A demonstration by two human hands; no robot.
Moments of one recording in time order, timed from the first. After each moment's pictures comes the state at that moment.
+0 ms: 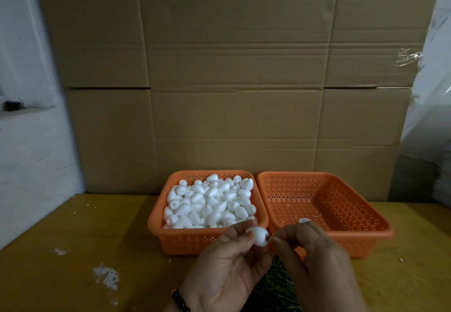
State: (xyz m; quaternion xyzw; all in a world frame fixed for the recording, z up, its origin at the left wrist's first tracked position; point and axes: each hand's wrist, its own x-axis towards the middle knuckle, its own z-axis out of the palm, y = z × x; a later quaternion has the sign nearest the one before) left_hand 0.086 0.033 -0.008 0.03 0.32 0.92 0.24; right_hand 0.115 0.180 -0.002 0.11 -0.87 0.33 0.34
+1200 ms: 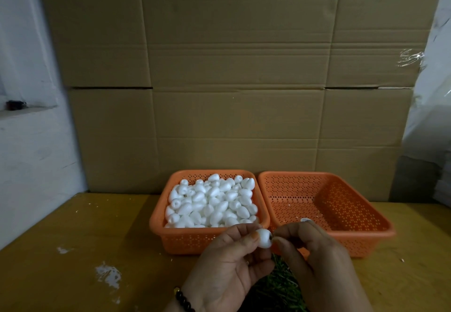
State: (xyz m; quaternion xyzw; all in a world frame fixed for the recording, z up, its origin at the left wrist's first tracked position) left_hand 0.091 0.031 -0.007 0.04 0.42 0.88 0.20; right_hand 0.114 0.185 -0.002 0.14 -0.87 0.37 0.30
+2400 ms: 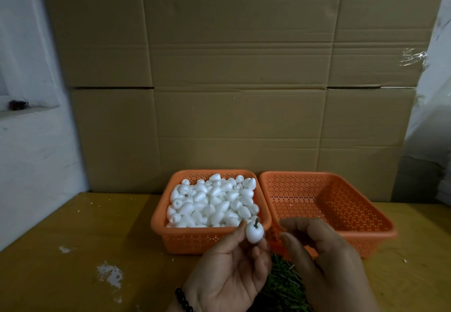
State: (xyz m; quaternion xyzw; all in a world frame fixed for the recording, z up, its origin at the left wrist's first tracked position) left_hand 0.088 0.028 -0.006 0.03 0.21 0.91 0.35; right_hand 0.118 0.185 0.000 0.14 -0.84 0.39 0.35
